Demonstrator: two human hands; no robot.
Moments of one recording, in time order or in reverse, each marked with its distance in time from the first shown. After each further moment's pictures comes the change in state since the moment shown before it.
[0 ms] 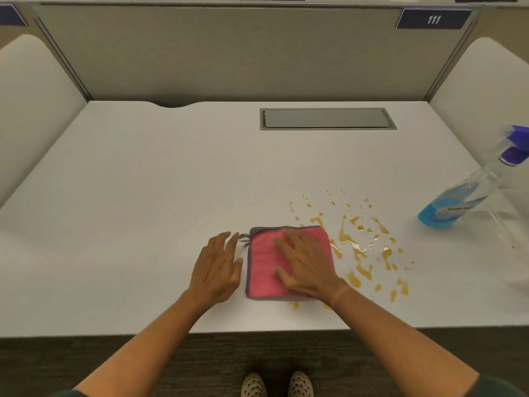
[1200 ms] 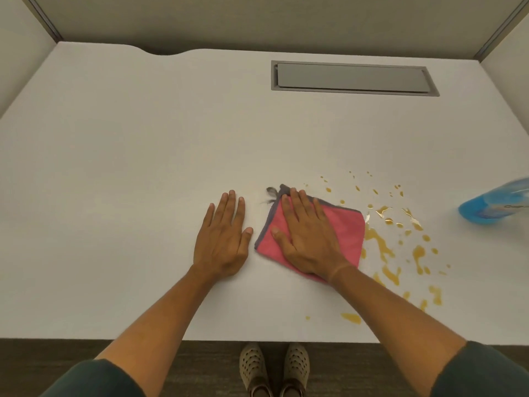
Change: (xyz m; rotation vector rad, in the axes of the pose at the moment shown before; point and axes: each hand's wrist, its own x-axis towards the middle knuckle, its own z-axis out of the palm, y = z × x) left_hand 0.055 -0.024 0.039 0.150 -0.105 -0.029; right_hand 0.065 0.022 0.041 -0.057 -0.087 0.134
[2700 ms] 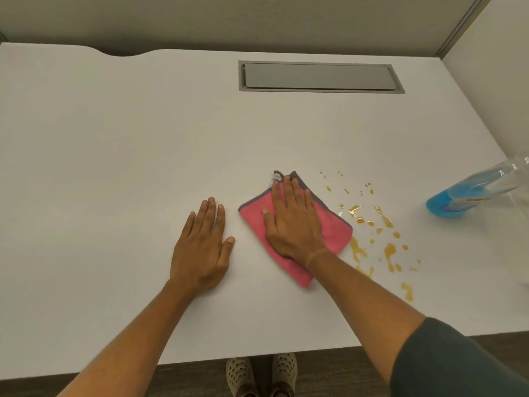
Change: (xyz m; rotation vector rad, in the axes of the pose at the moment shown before) left_hand 0.007 0.019 0.004 0.004 0.004 0.048; right_hand 0.024 0.026 -0.007 0.035 0.096 0.196
